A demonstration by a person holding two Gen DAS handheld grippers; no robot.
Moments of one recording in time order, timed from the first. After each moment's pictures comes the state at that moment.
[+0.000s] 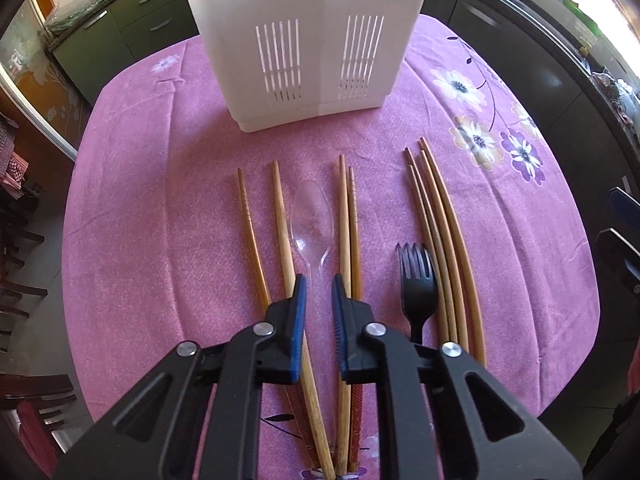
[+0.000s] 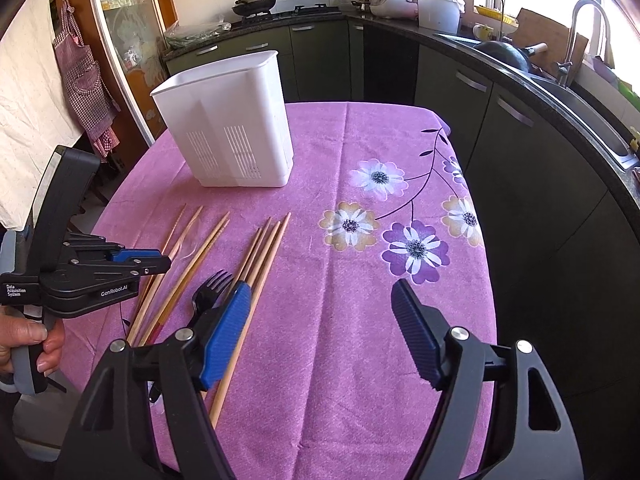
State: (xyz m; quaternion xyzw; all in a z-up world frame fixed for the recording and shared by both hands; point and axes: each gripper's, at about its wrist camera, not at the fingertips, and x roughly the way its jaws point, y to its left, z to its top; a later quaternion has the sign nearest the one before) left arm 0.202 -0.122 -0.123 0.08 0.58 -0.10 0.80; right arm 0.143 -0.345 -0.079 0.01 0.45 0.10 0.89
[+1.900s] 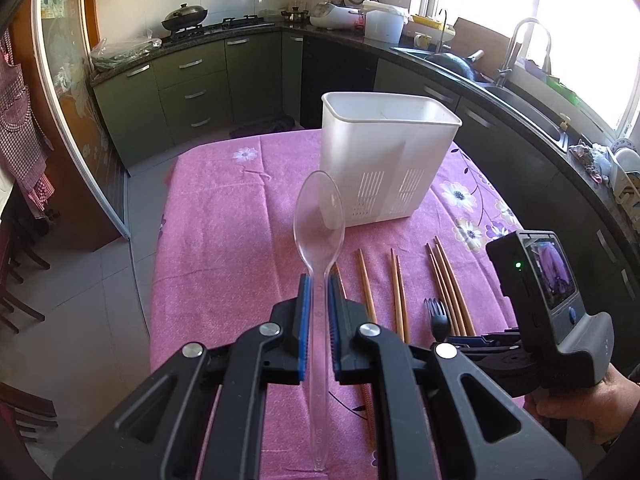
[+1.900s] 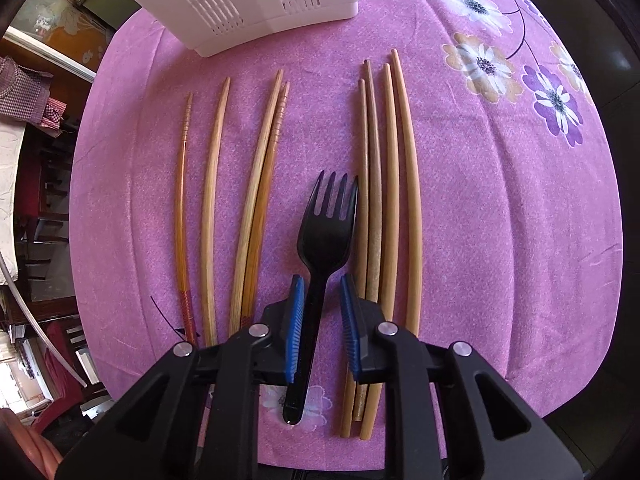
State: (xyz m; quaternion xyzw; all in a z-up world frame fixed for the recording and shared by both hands) left arm 0.159 -0.025 -0.026 0.03 0.43 -0.11 0.89; right arm 0.194 -0.217 -0.161 0.08 0.68 0.02 0.73
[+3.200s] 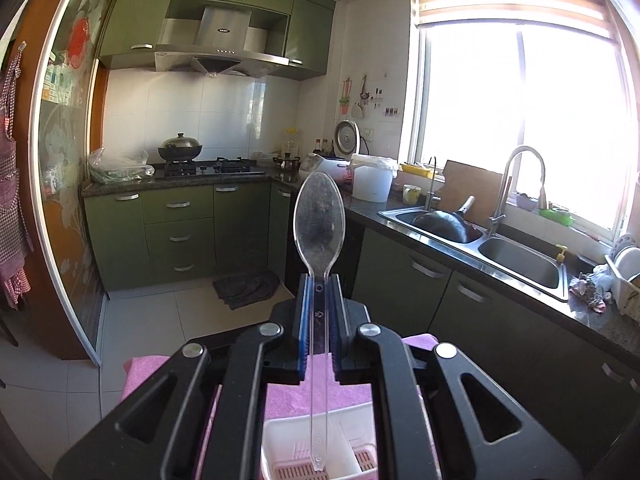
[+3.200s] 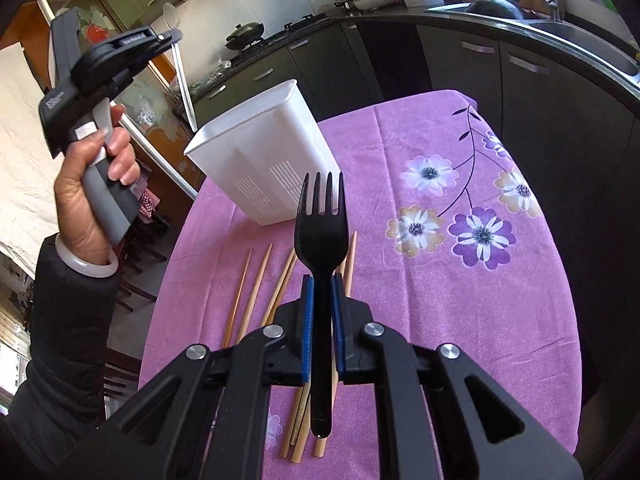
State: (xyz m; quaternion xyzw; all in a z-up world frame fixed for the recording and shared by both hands) left arm 0.310 -0.113 0.072 -0.03 0.17 -0.11 0.98; right arm 0.146 -0.340 -0.058 0.16 0.43 0.14 0.88
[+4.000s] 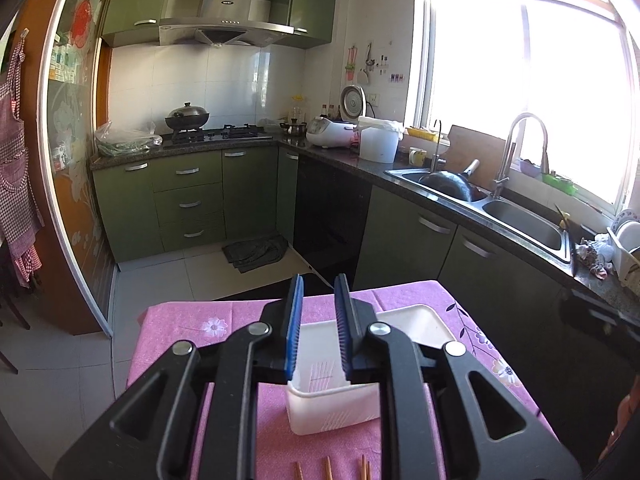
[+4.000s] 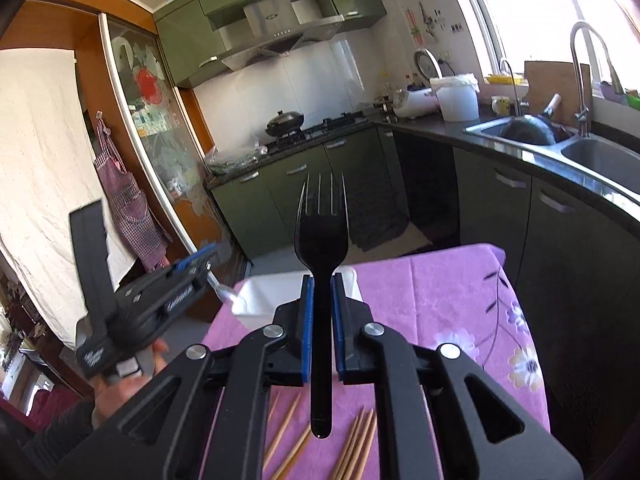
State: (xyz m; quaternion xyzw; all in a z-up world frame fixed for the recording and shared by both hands) left arm 0.258 -0.080 0.040 -0.02 0.23 -0.11 0.97; right arm 0.212 -0.320 0.050 0.14 0.24 0.16 0.95
